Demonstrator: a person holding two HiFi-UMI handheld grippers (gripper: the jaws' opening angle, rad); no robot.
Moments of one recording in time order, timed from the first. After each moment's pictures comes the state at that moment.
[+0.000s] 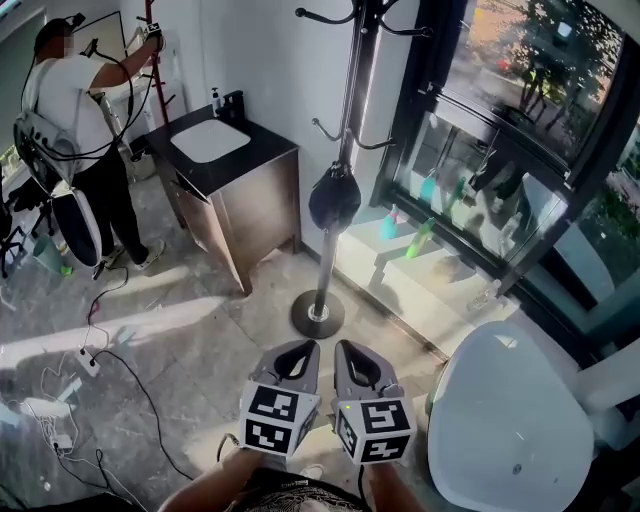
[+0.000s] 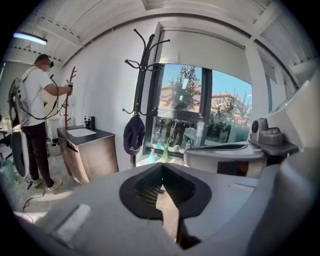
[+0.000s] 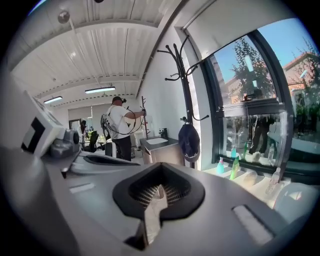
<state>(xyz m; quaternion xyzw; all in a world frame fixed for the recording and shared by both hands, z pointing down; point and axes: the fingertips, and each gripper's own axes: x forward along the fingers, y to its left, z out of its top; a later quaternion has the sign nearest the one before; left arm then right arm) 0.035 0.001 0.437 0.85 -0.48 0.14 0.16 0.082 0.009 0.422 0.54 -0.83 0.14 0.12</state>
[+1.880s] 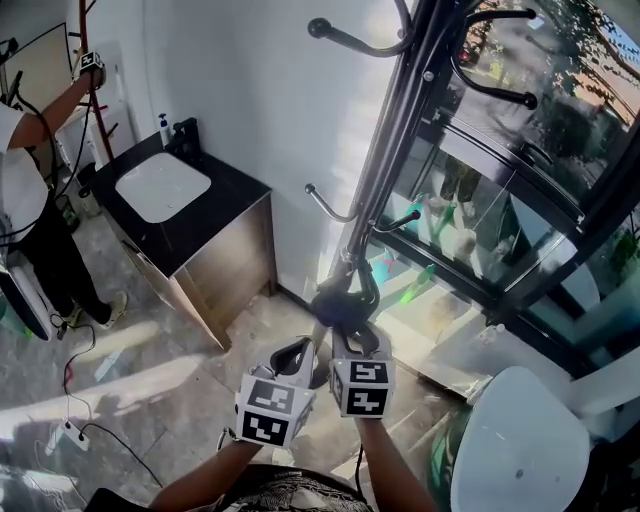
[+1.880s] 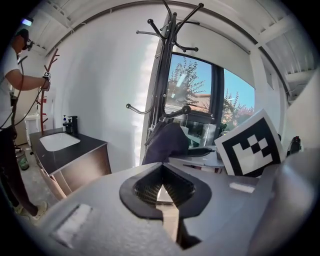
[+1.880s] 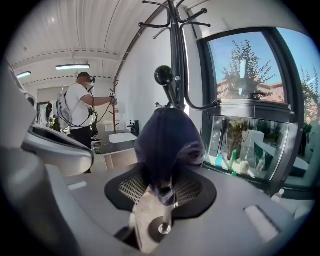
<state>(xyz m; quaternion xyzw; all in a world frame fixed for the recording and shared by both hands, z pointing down) -0.007 -0.288 0.456 0.89 -0.40 0.15 0.16 0.071 -0.323 0.479 0.64 -0.73 0.14 0.18</state>
